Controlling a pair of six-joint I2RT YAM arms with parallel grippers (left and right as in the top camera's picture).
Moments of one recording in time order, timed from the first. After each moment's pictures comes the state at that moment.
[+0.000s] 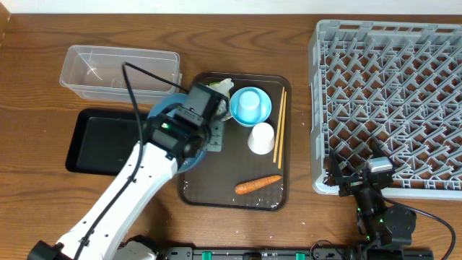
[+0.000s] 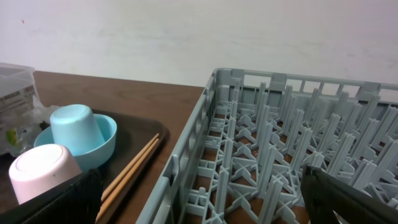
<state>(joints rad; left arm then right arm) -0.50 1.37 1.17 -0.94 -0.05 -0.41 -0.04 0.01 0.01 -0.05 -0.24 -0.01</state>
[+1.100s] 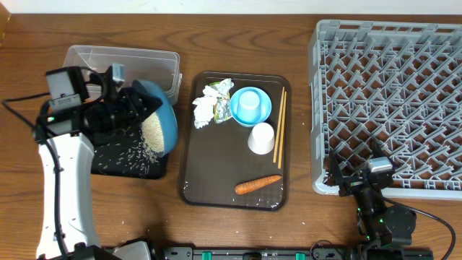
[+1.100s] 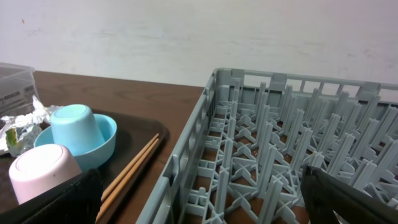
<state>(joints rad) 0.29 1.37 1.17 -0.87 0.86 -0.32 -0.04 0.01 0.01 -0.05 -0.24 -0.01</state>
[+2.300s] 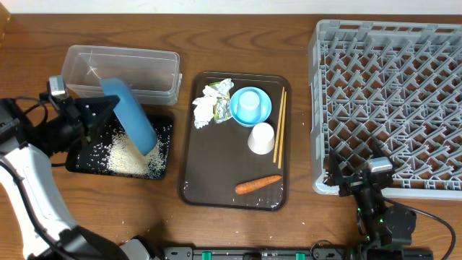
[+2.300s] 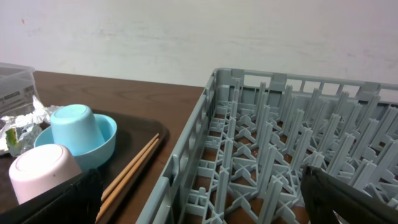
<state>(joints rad) 0.68 1.43 1.17 -0.99 1.38 -0.20 -0.04 0.01 0.01 -0.05 -0.24 -0.01</state>
